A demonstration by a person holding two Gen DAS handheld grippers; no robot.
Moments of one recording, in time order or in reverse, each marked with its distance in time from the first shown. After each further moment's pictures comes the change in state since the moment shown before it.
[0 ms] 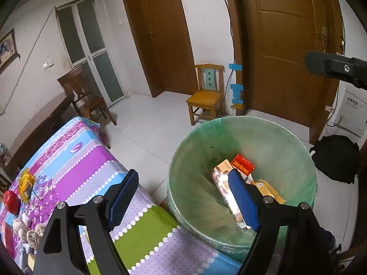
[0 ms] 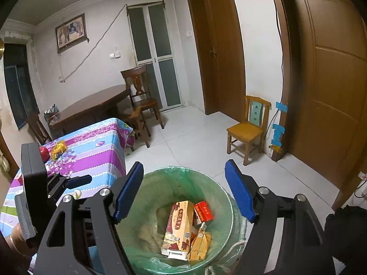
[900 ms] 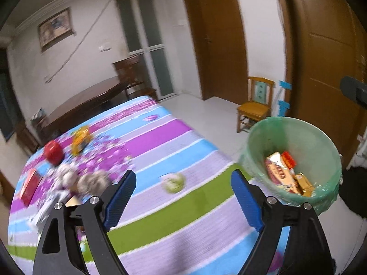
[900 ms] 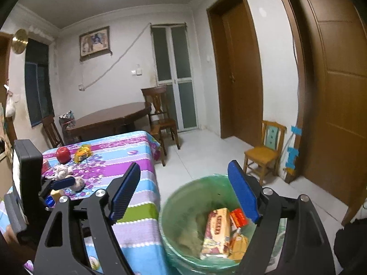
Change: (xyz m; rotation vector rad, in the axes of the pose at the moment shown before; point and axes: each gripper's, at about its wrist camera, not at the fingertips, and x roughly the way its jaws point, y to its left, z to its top) left arm -0.100 0.083 -0.082 -0.243 -0.037 0.273; right arm -0.035 0.104 -0.036 -0.098 -0.171 0.080
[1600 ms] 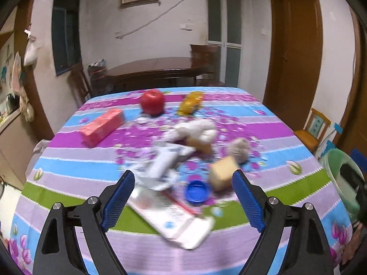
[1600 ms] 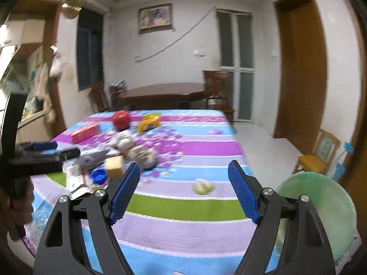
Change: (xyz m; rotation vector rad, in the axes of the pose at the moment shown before) left arm -0.075 0.230 -0.076 -0.375 0.043 0.247; right arm 0.043 0.163 -0.034 -0.201 0.131 0.337
